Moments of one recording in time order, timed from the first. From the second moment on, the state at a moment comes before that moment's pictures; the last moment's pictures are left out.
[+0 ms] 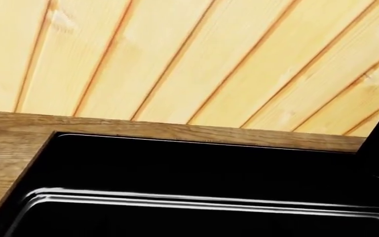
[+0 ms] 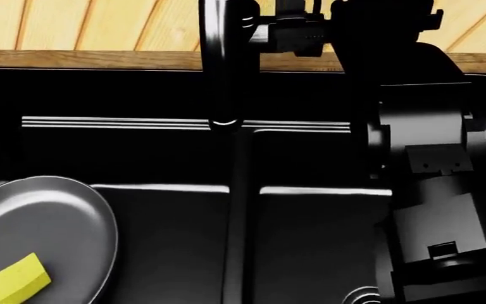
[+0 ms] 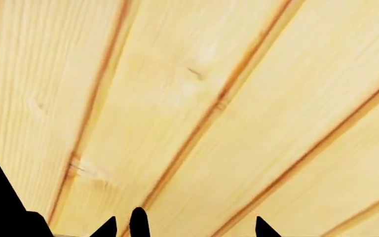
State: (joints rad) left arm -1.19 -1.02 1.09 0.24 -1.54 -0.20 -0.73; right arm 1.50 0.16 -0.50 1.10 0.54 0.34 -0.05
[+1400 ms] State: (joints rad) left arm -1.19 -1.02 1.08 0.24 -1.54 -0.24 -0.72; right arm 1.38 0.27 -0.43 0.81 0.64 0.46 0.06
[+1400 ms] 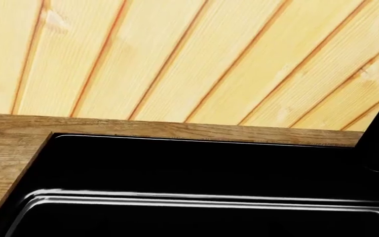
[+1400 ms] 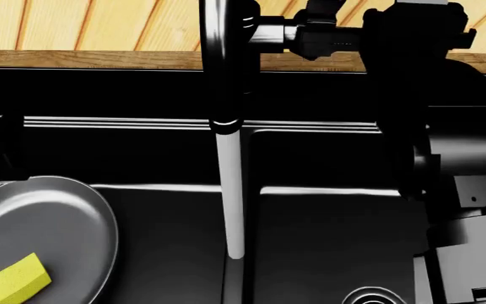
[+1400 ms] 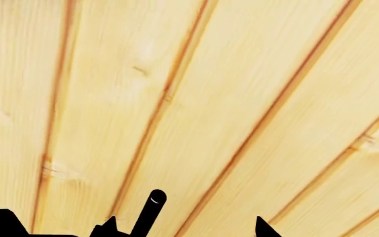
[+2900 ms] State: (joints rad) left arm -1.43 -1.16 1.01 0.29 -1.79 -0.55 -0.75; right arm 1.24 0.87 -0.07 -0.23 1.53 1.36 0.65
